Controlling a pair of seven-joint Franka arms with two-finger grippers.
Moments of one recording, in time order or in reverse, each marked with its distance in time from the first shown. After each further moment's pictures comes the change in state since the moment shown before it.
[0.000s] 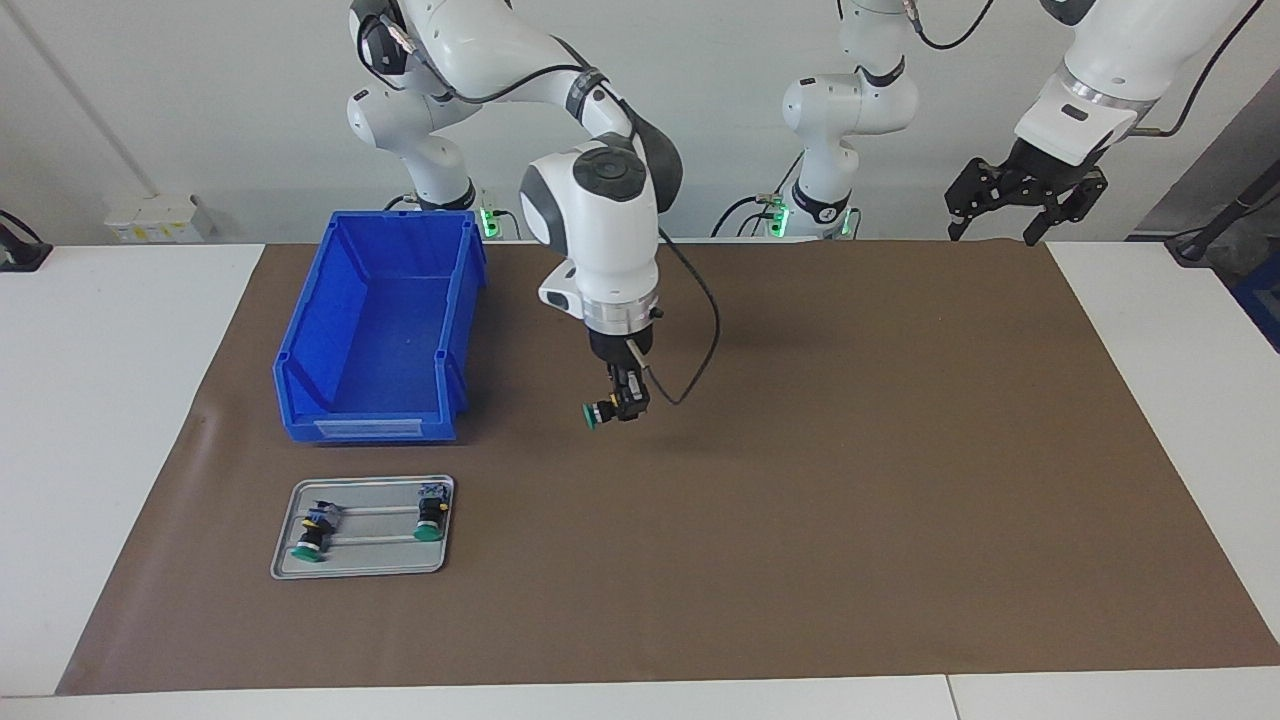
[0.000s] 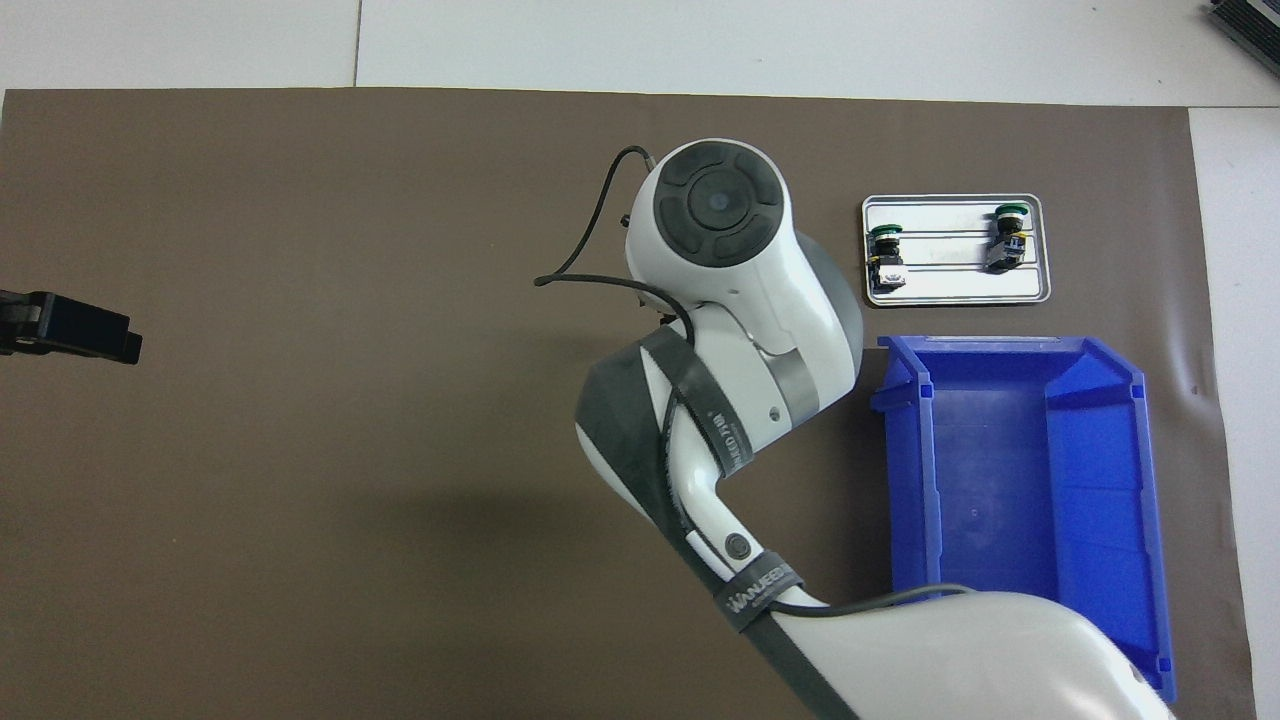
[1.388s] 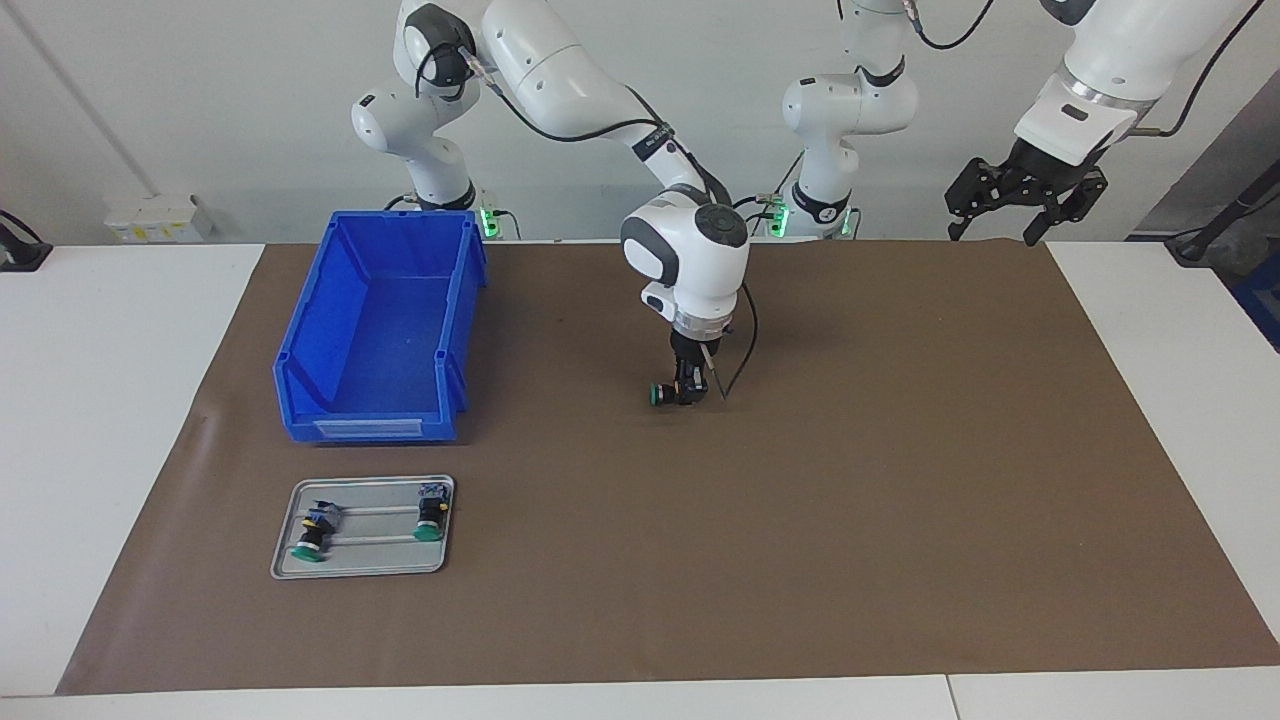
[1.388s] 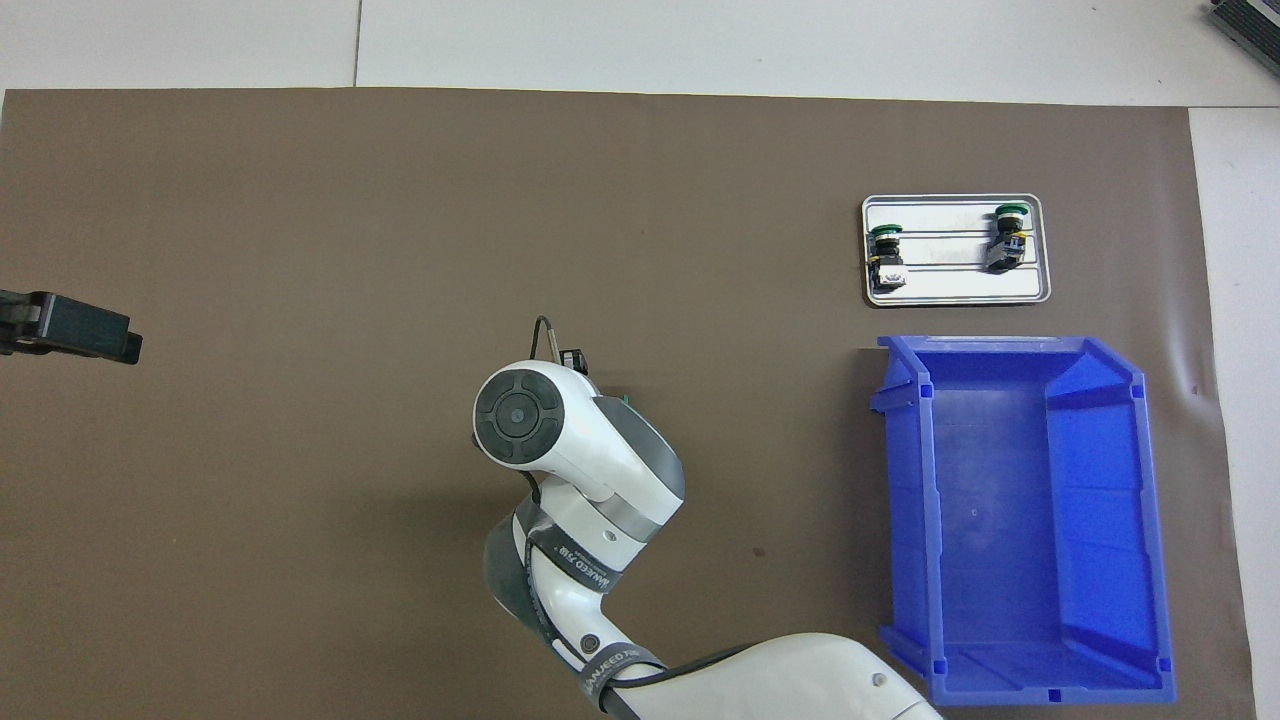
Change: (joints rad) left arm 0.000 0.000 0.000 0.000 0.000 0.000 0.000; right arm 0.192 0.077 -0.002 -0.232 -0.106 0.194 0.332
